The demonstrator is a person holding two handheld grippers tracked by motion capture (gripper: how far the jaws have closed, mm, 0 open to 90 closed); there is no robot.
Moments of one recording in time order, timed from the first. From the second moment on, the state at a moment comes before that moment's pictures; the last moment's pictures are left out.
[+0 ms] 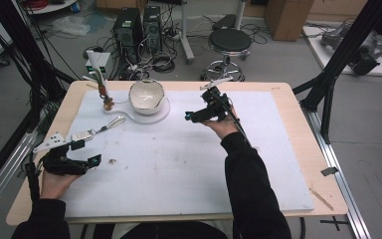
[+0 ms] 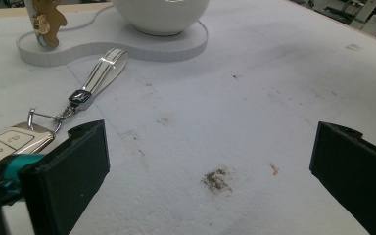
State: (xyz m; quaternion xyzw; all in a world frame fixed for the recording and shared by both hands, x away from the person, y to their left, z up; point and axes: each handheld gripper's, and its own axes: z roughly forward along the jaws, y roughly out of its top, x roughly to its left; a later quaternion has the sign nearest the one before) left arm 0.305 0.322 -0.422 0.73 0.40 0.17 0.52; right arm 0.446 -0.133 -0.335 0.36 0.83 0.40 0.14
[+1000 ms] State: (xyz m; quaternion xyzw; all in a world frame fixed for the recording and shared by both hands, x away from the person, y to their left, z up) left arm 0.306 0.321 -0.423 0.73 0.41 0.17 0.52; right arm 0.389 -0.222 -0.382 0.40 0.82 0.37 0.17
